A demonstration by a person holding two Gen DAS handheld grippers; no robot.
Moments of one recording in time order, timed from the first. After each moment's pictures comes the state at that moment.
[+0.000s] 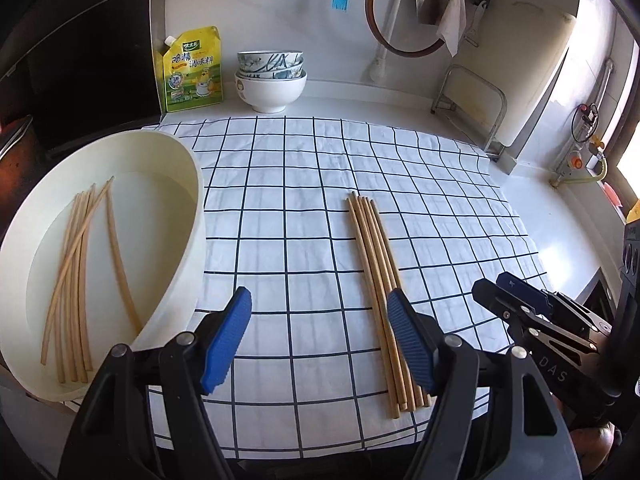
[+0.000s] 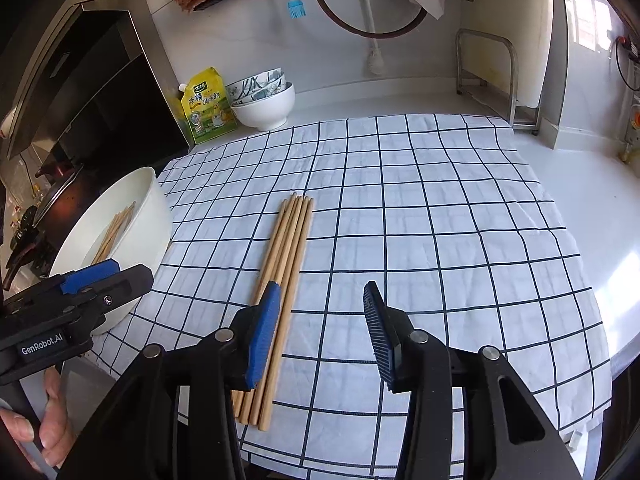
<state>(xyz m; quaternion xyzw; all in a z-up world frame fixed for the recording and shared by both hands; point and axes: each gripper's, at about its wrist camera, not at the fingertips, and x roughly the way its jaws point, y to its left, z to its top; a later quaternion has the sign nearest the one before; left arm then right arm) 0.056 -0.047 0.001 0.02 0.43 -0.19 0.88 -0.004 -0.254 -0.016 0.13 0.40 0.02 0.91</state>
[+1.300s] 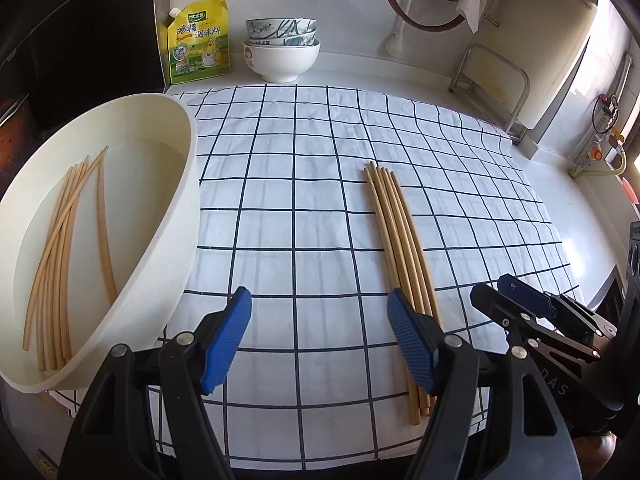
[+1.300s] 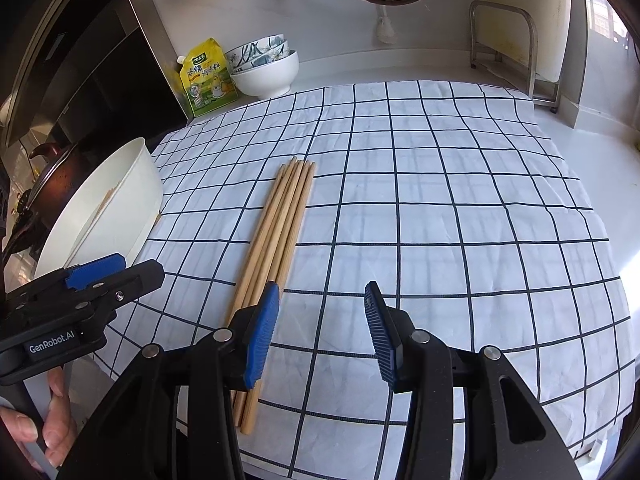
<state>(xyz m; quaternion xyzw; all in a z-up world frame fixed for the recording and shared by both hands) 0.066 -0.052 -0.030 0.02 0.46 -0.16 0.87 0.011 -0.249 -0.048 0.12 0.44 0.04 0.89</state>
